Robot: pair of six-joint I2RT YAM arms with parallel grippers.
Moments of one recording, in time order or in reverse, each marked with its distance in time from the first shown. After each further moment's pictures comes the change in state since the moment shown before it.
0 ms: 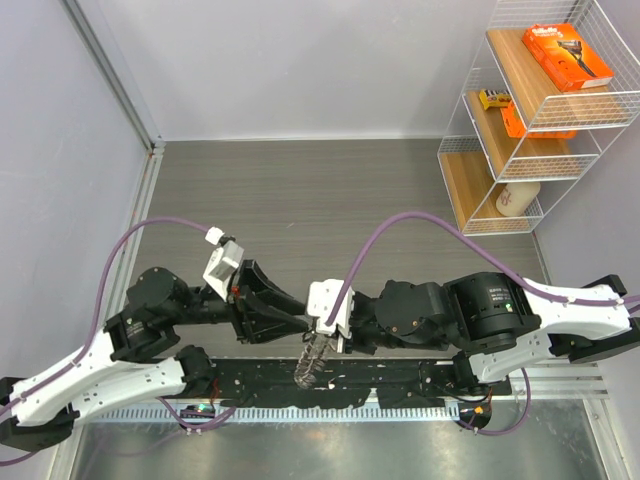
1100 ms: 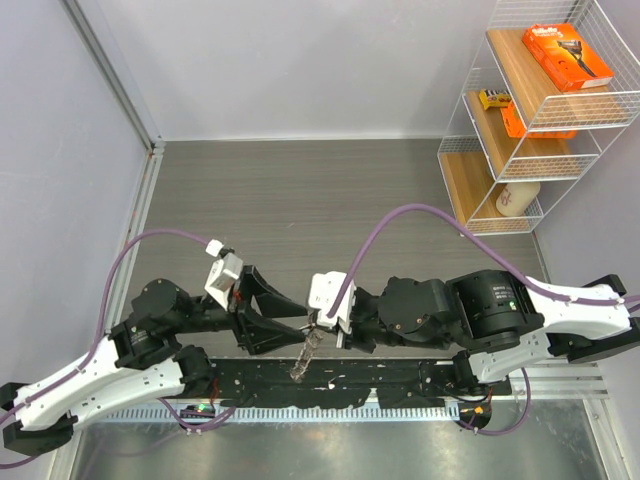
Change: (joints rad) left arm 0.000 -0.098 -0.136 0.033 -0.035 0.011; right arm 0.002 0.008 0.034 0.001 0.024 0.035
